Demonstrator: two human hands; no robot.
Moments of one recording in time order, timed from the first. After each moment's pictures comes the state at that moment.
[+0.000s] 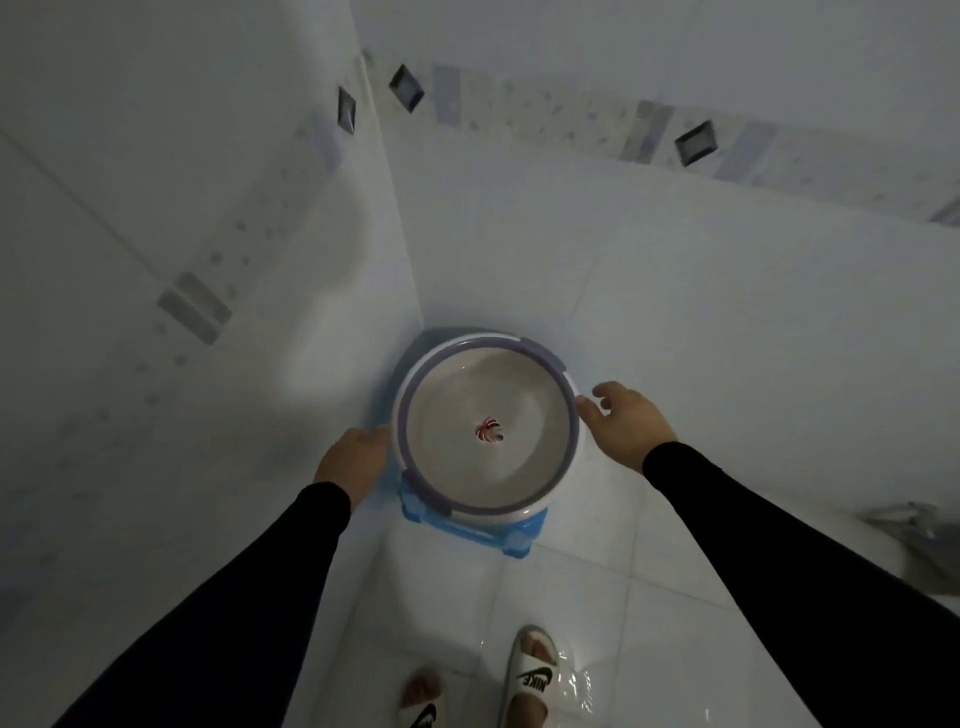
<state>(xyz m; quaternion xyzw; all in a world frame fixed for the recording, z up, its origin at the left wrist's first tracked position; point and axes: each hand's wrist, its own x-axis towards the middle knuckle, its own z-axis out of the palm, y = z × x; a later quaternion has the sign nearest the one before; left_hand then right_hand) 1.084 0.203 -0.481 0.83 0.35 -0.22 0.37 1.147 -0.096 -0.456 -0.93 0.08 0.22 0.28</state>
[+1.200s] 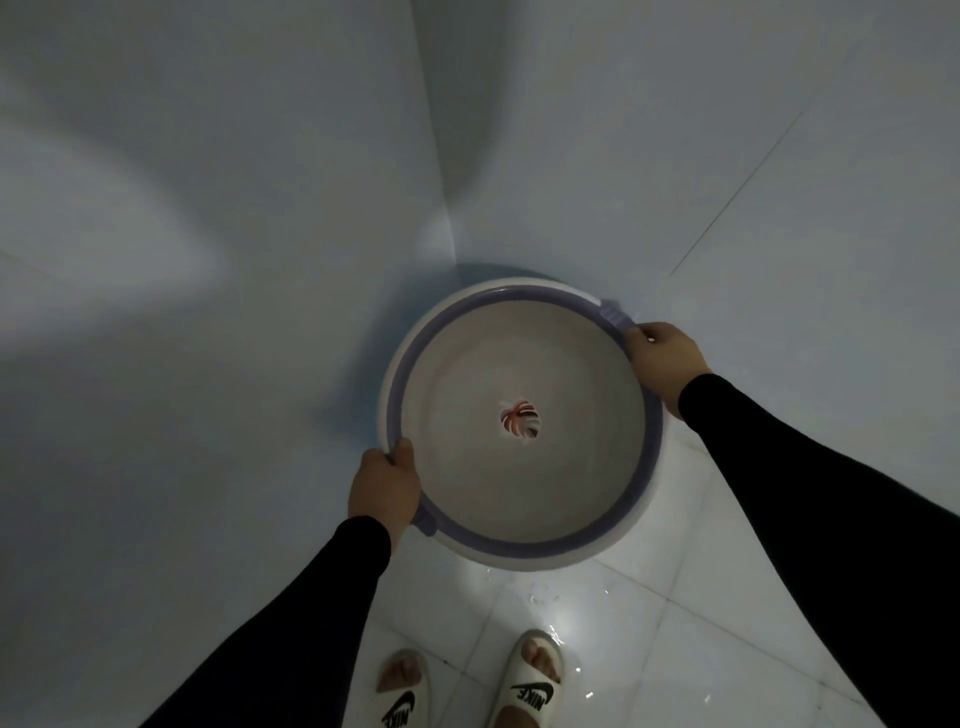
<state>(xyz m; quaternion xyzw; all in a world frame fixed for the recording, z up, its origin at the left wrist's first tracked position) 1.092 0.165 -0.660 0.73 0.52 -0.13 0.43 1.295 -0.076 -0.648 -0.90 0.09 0.21 0.37</state>
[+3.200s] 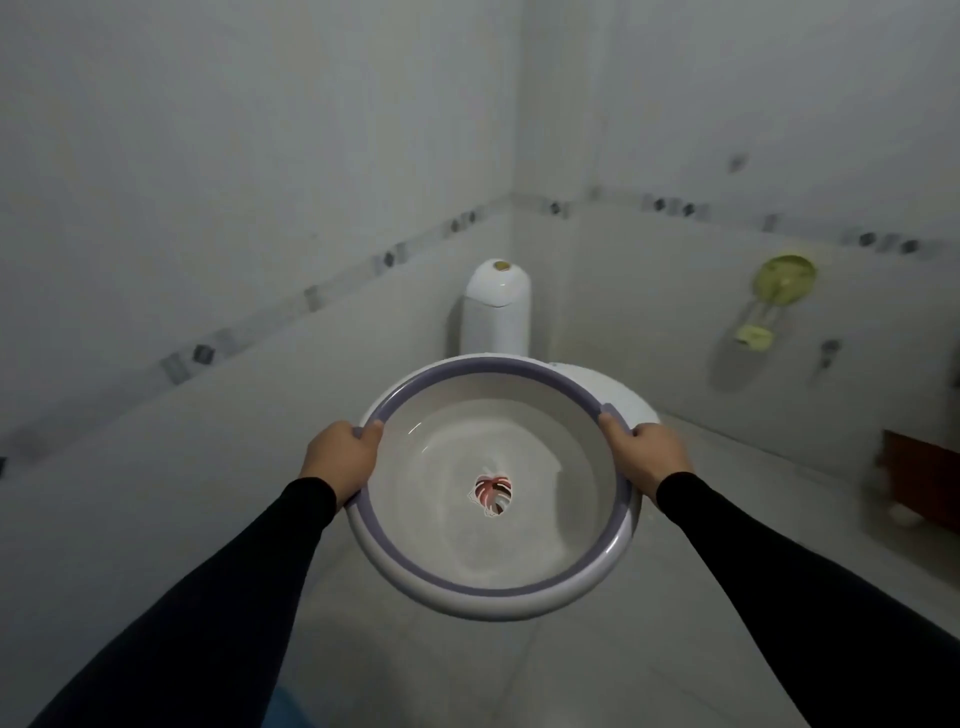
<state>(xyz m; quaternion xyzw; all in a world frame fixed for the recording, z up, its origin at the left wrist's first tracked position) 0.911 -0.203 -0.222 0.85 -0.34 -0.19 0.36 0.597 -0.347 -0.224 -0.67 0.65 -0.20 0.30</state>
